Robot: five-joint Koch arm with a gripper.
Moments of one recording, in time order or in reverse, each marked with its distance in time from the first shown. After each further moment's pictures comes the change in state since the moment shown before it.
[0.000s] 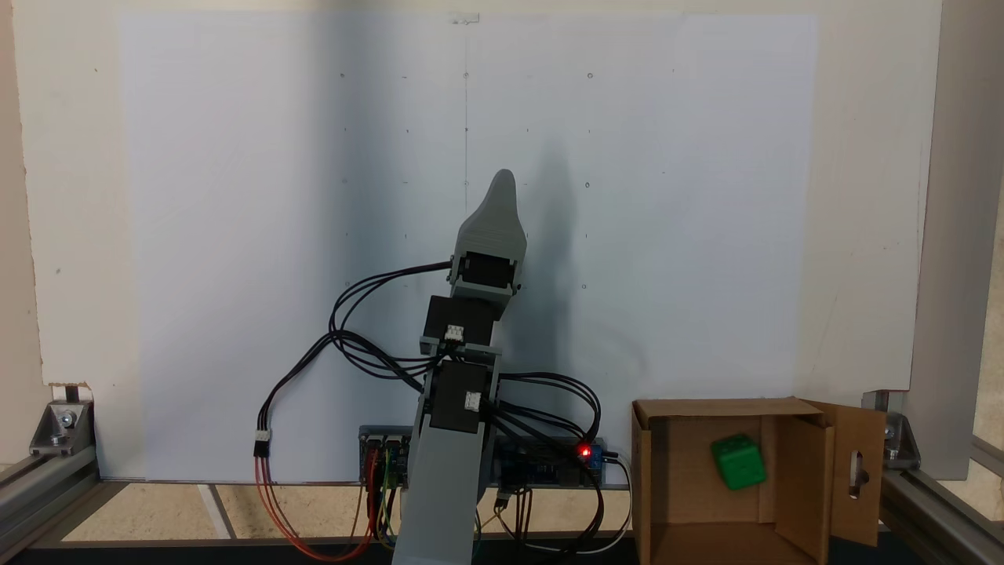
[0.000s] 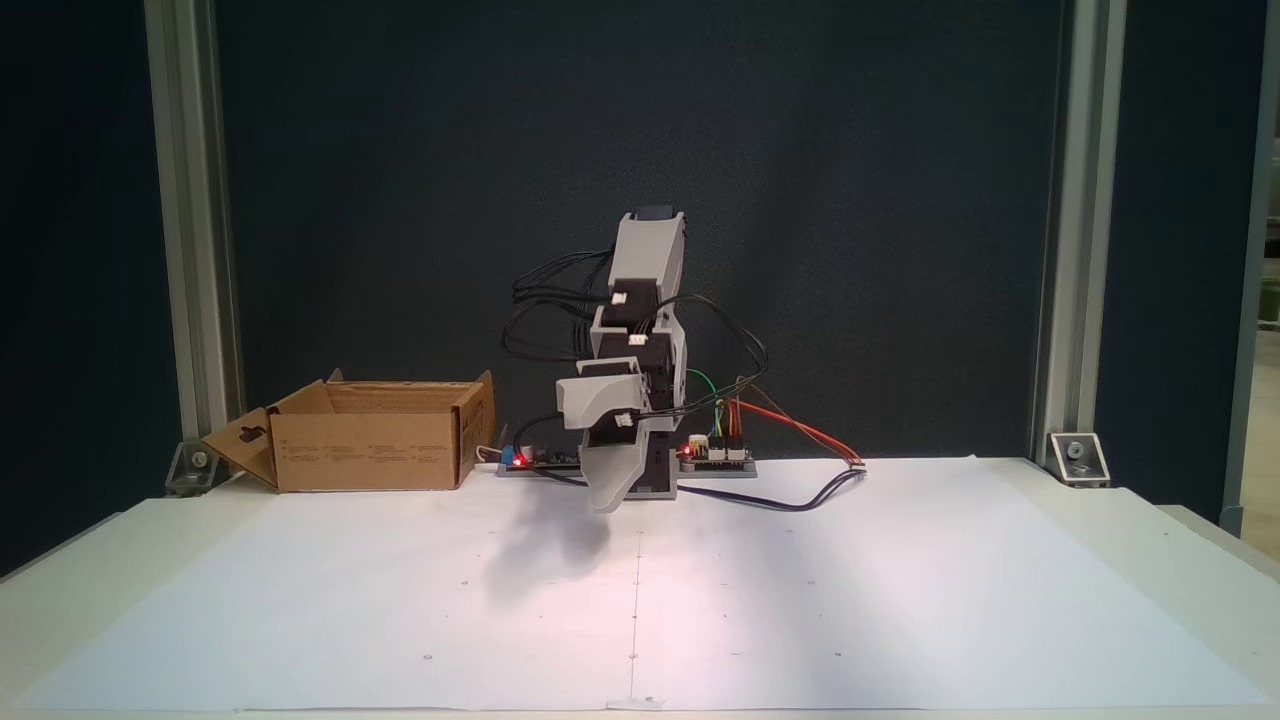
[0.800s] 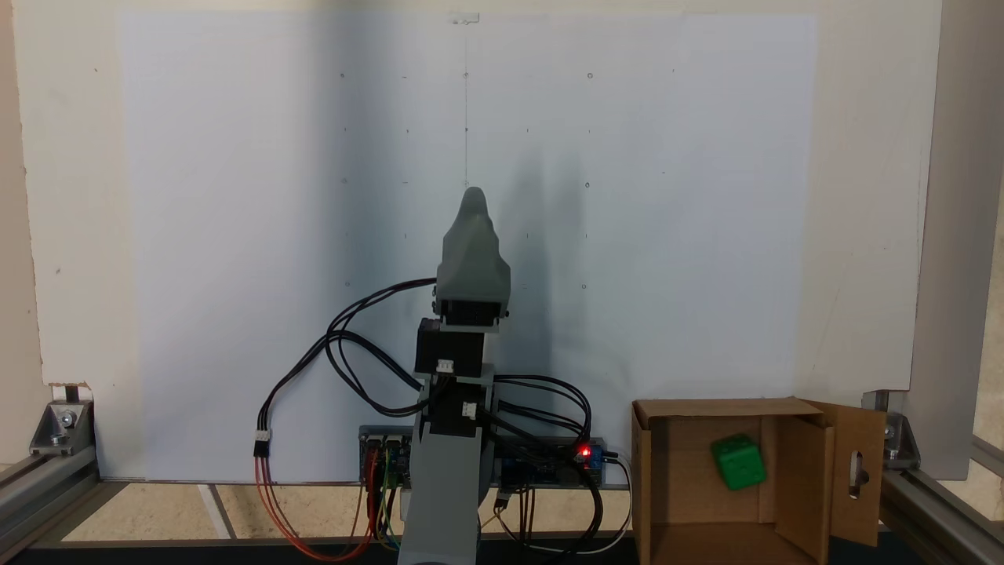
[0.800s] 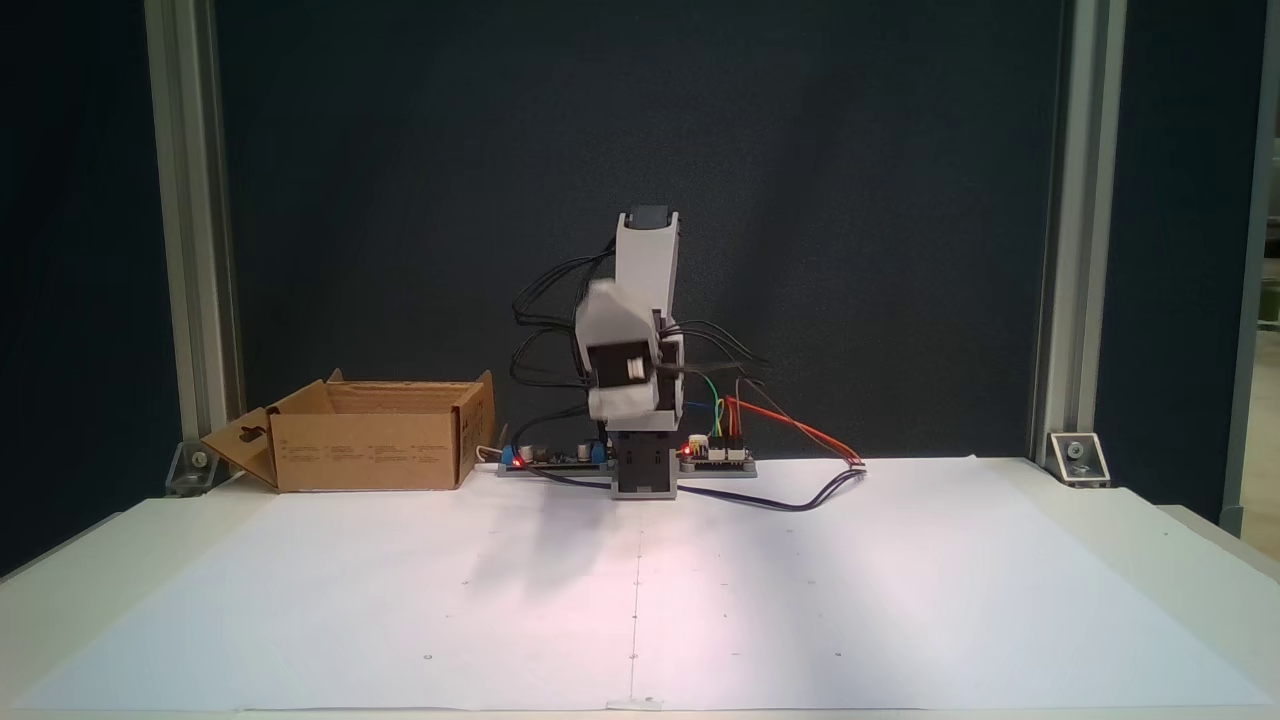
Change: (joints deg) arm -2.8 0.0 17.0 -54.9 0.0
